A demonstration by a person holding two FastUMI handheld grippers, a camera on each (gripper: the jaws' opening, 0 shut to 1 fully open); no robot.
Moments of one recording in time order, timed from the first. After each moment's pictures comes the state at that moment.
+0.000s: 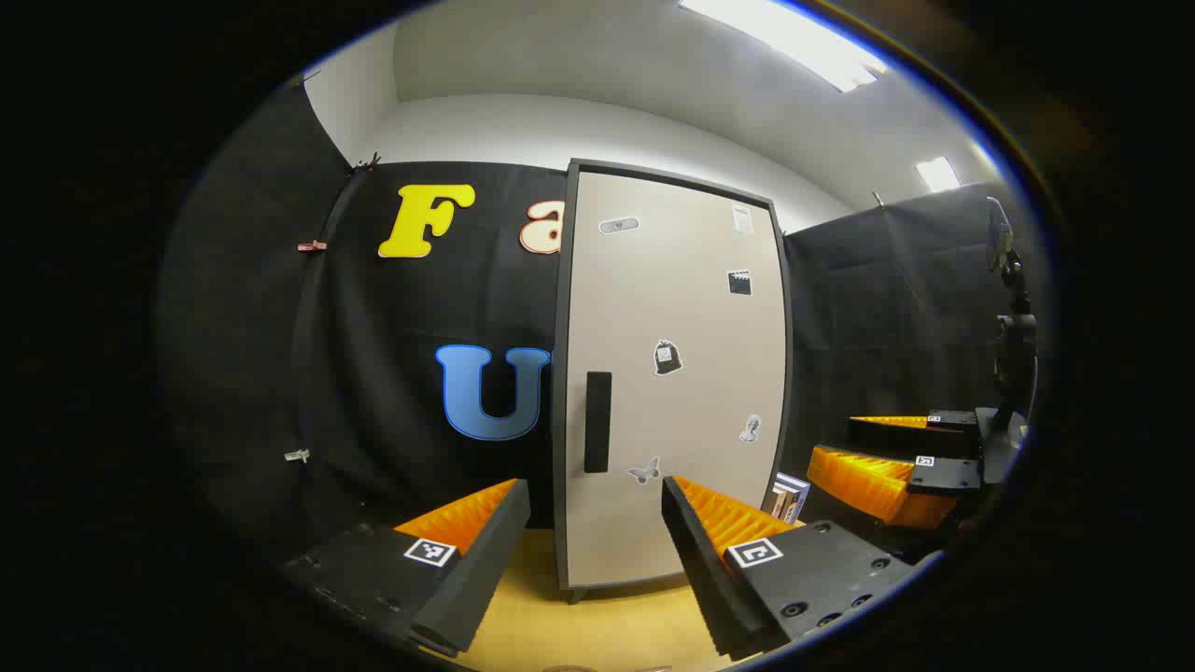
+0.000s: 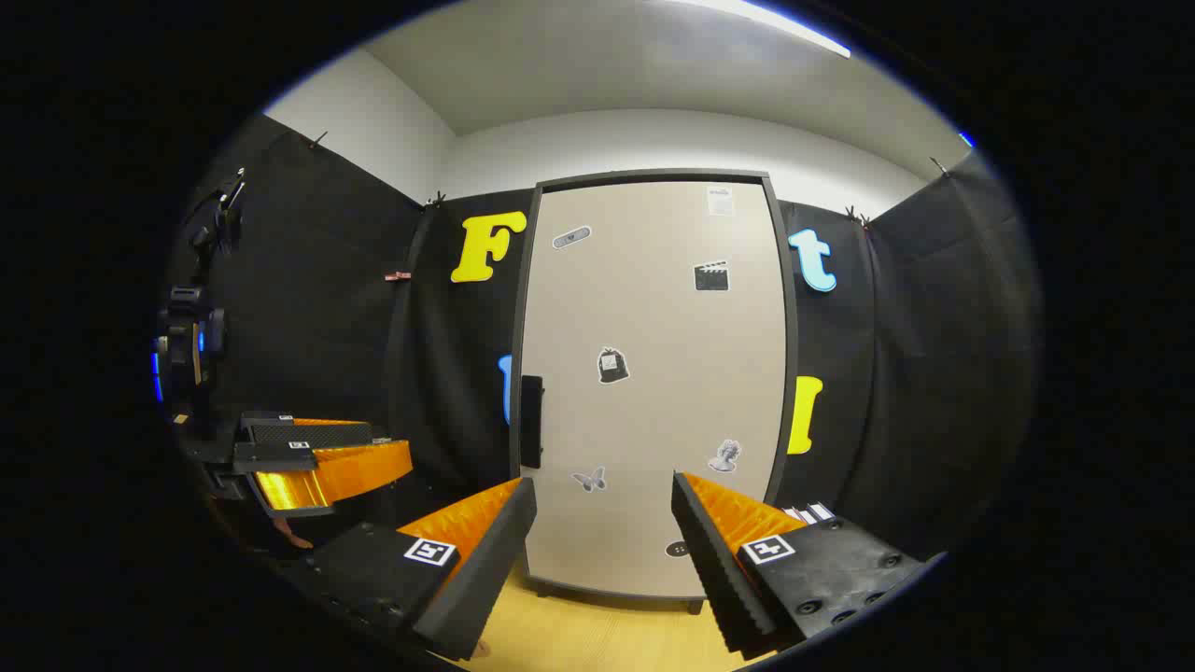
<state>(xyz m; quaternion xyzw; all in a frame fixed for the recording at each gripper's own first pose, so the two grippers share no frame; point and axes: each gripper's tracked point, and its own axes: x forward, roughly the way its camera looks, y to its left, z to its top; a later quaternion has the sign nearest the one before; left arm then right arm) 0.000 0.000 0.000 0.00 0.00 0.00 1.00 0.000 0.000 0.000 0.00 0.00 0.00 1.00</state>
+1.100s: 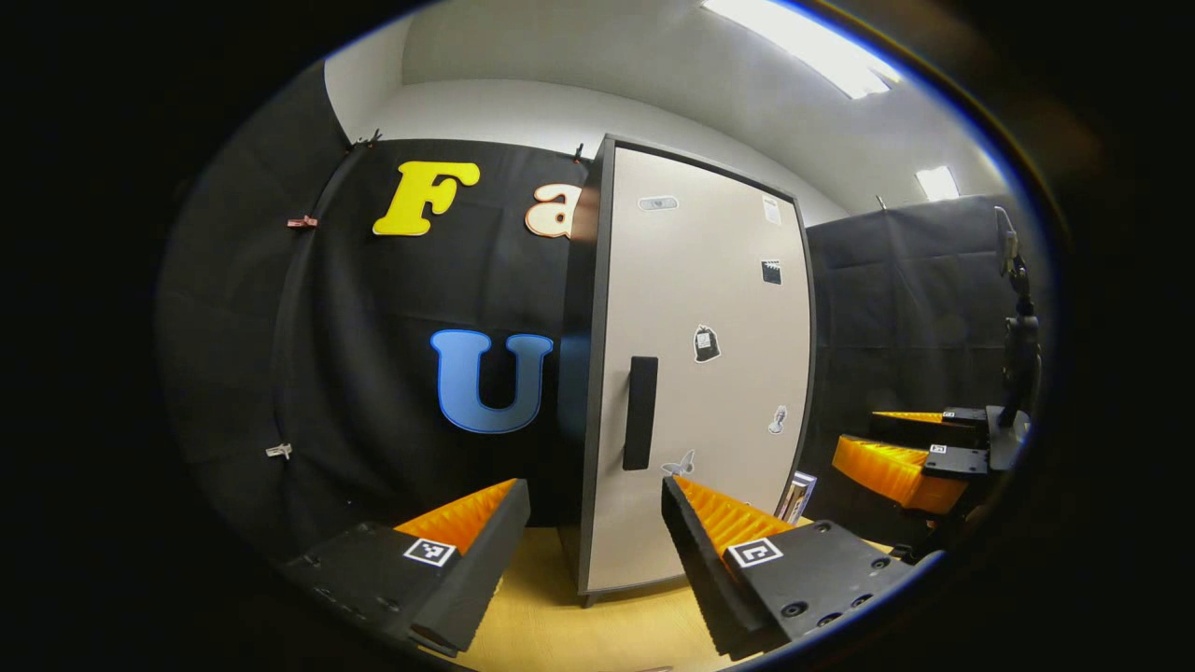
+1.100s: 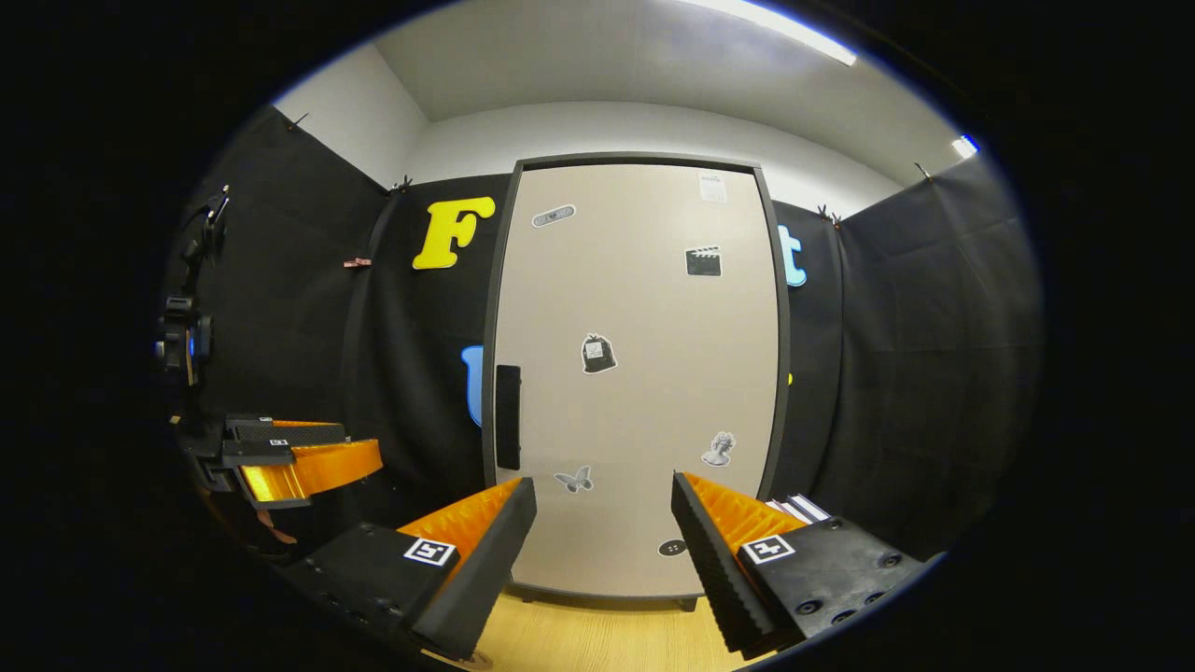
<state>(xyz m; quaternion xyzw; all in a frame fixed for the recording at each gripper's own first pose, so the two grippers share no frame) 0.035 0.053 -0.017 -0.02 0.01 -0.02 1.00 0.029 0.004 -0.017 -0.01 0.01 -0.06 1.00</state>
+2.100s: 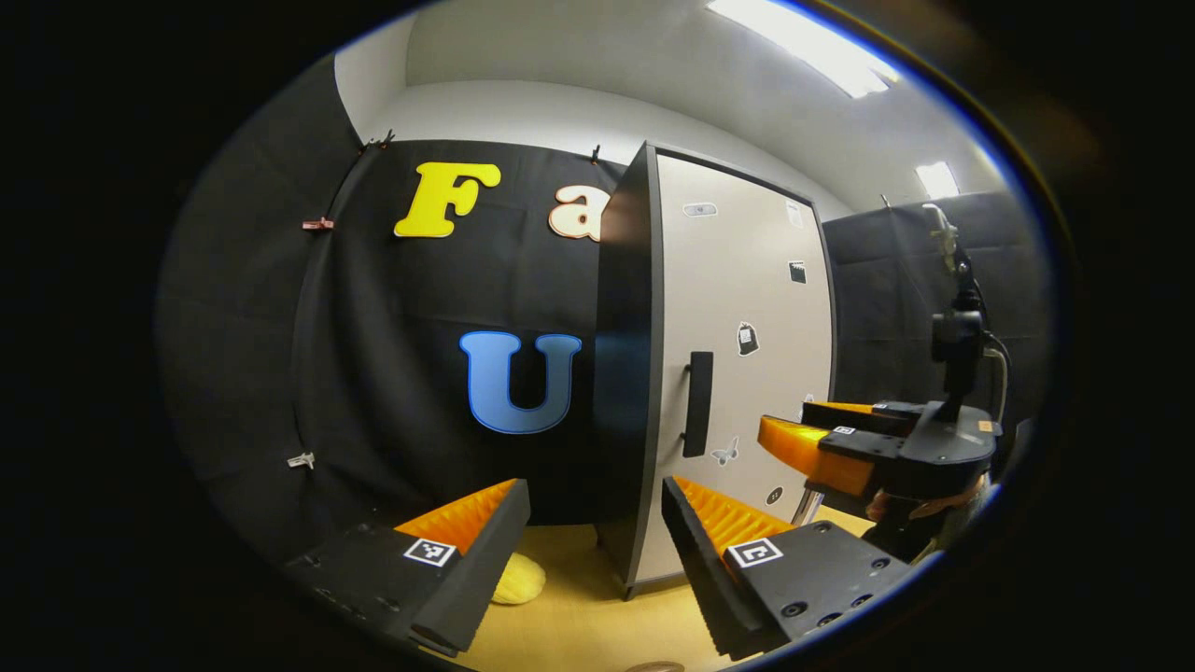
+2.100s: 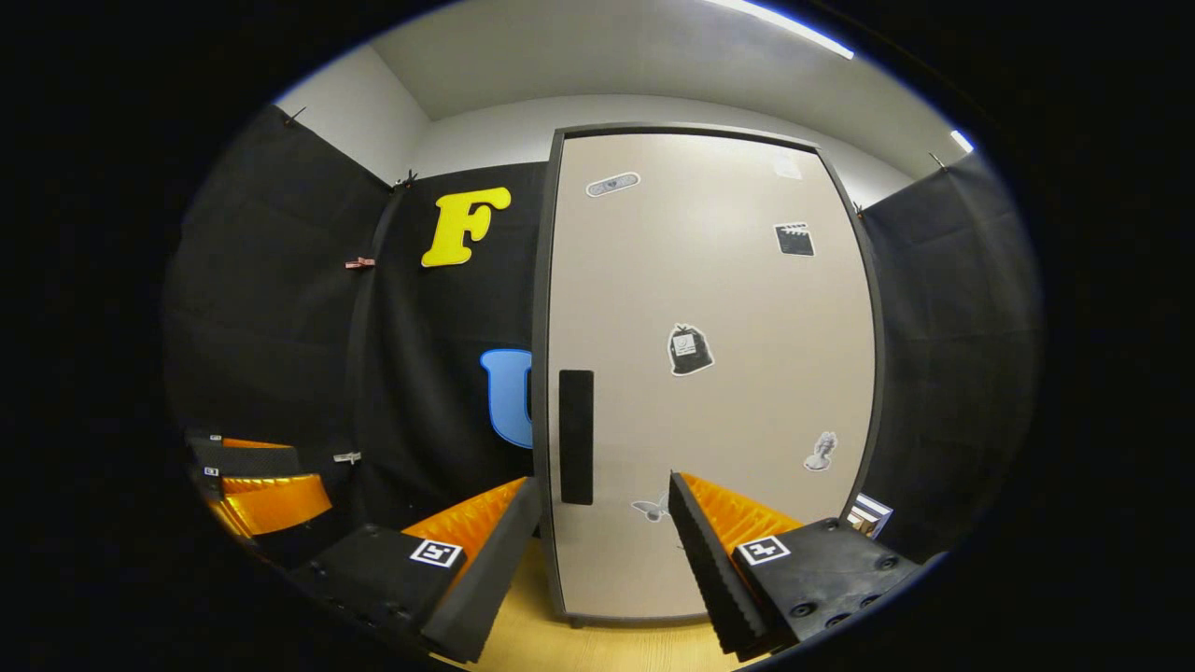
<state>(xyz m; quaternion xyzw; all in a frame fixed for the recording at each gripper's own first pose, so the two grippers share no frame) 0.017 0.136 -0.021 0.00 0.01 -0.02 1.00 0.132 0.086 -0.033 0.00 0.00 -0.05 1.00</state>
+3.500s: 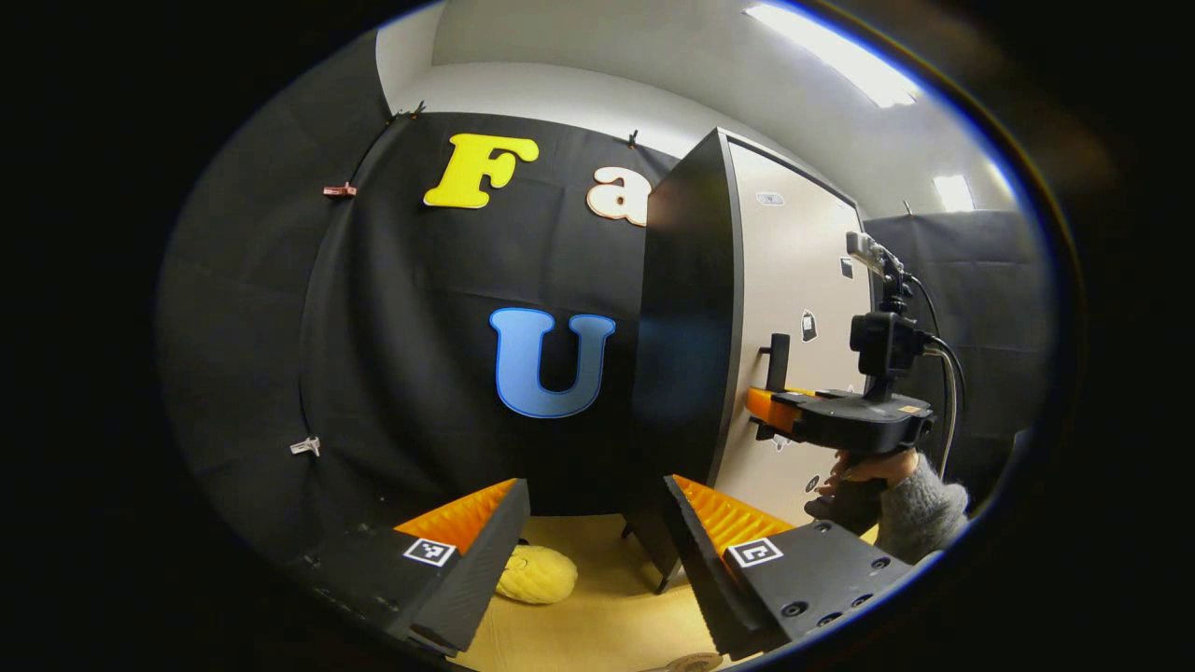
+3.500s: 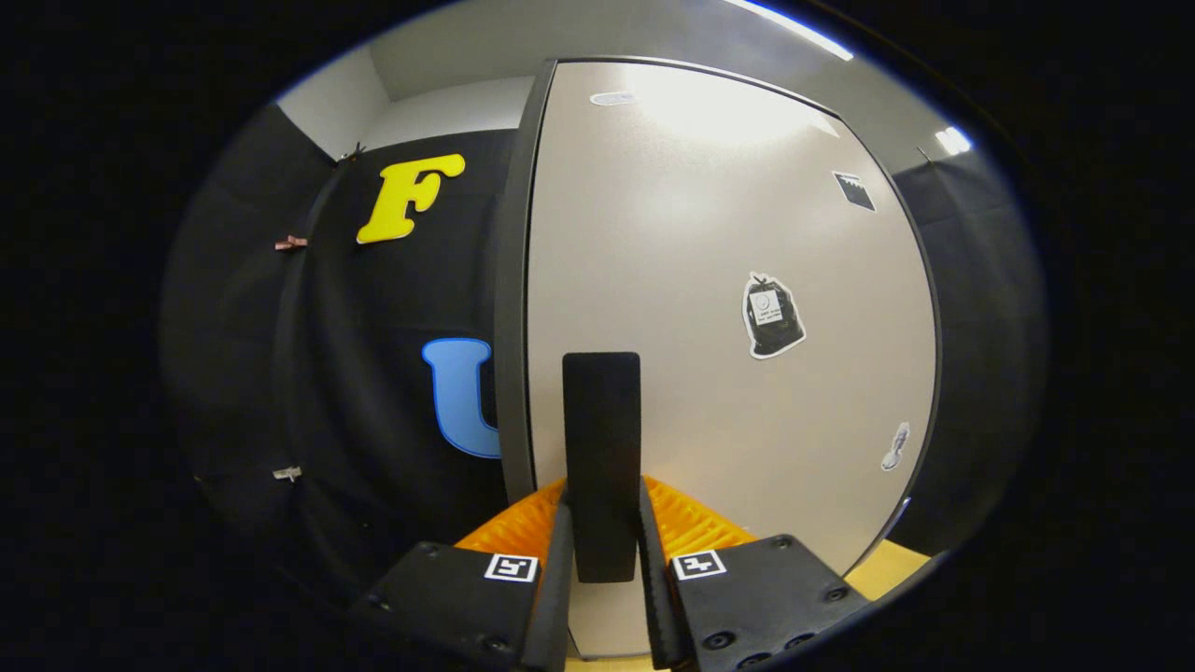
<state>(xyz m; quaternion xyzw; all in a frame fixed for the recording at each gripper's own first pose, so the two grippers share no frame) 0.041 0.218 -0.051 -0.03 0.04 -0.02 1.00 0.254 0.084 -0.063 -0.01 0.01 -0.15 0.99</state>
